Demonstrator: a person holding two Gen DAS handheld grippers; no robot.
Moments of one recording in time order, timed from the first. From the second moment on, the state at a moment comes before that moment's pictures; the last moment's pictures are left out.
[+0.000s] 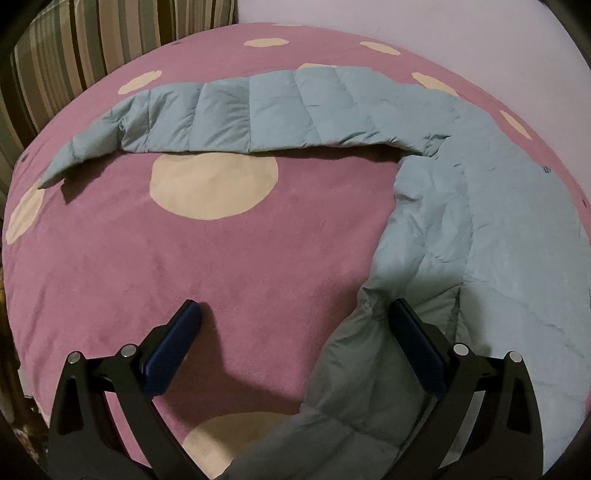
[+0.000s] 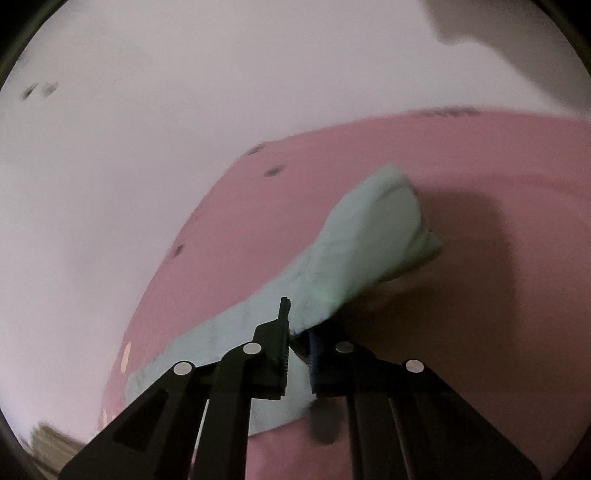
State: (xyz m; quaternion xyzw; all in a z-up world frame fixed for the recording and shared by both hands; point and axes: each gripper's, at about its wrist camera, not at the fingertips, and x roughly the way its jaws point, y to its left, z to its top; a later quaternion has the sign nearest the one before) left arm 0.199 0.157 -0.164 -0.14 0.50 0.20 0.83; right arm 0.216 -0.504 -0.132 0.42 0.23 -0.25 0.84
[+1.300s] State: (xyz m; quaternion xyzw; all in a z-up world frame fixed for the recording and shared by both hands) left arm 0.202 0.150 -0.170 -0.11 0.48 0.19 0.85; right arm 0.400 -0.041 -0.144 0.05 0.42 0.15 0.89
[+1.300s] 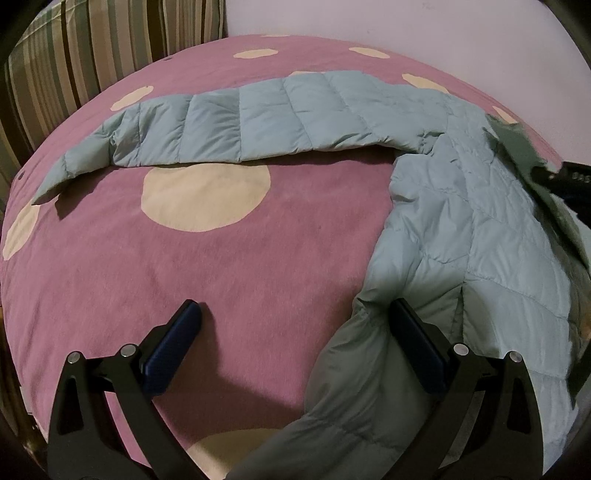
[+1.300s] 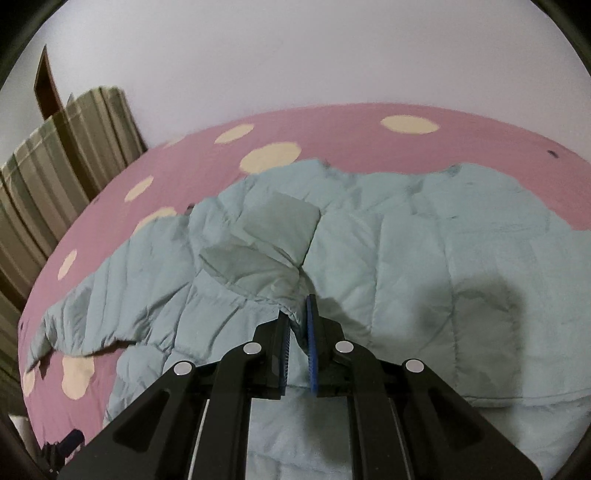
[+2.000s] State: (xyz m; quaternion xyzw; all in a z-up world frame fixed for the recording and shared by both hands) left arm 0.202 0.151 -0.170 -0.11 0.48 0.19 0.85; right arm 0.397 0.007 -0.170 -0.01 0.47 0.19 0.86
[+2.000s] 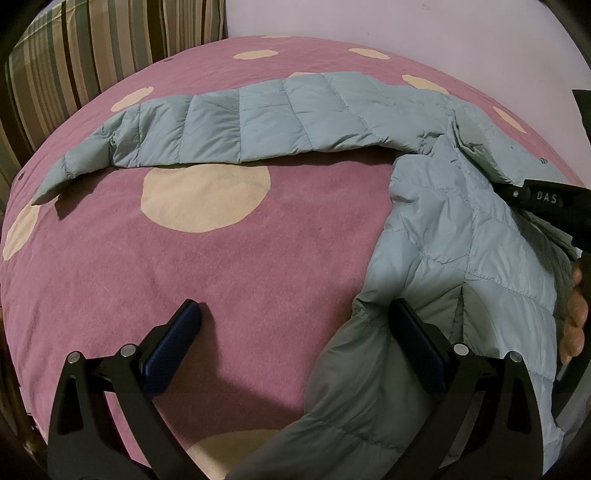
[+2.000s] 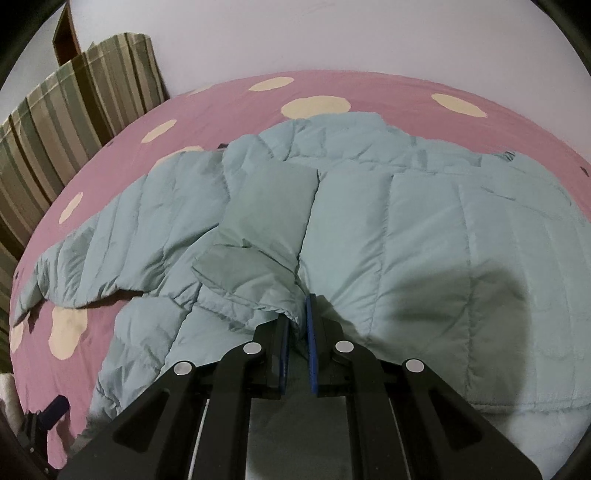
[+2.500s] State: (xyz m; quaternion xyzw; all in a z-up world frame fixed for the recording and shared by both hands) left arm 0.201 0.150 -0.170 -0.11 0.48 0.19 0.85; right arm 0.394 0.007 -0.171 0.00 0.47 0.21 0.85
